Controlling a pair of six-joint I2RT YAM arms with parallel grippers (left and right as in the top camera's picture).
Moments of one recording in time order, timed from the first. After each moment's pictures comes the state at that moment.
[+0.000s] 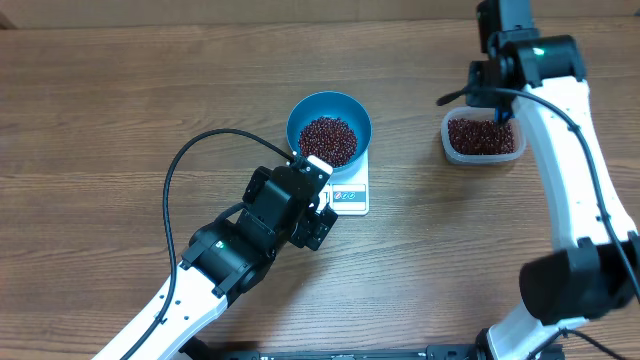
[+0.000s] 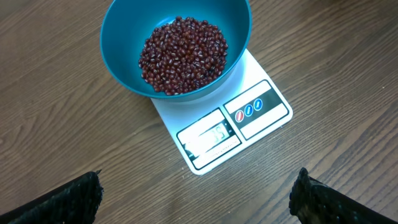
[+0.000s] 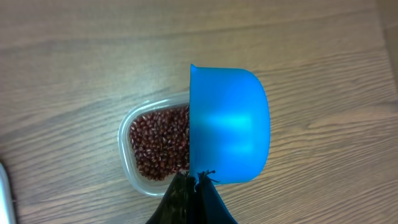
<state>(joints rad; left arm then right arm) -0.69 1.16 0.92 -0.60 -0.20 -0.02 0.12 1.84 1.88 -1.22 0.38 0.22</state>
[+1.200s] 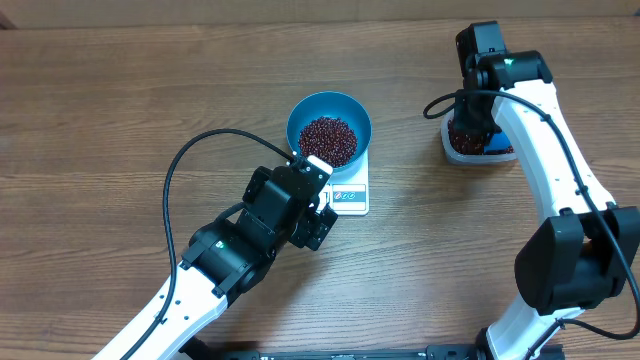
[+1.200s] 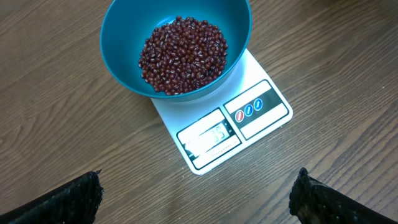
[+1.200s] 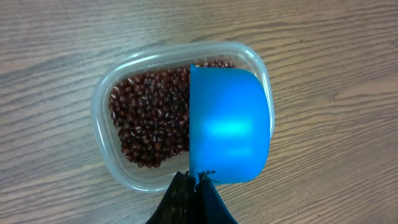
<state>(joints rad) -0.69 1.16 0.92 -0.60 -0.20 -0.02 0.12 1.88 1.70 -1.16 0.38 0.25</state>
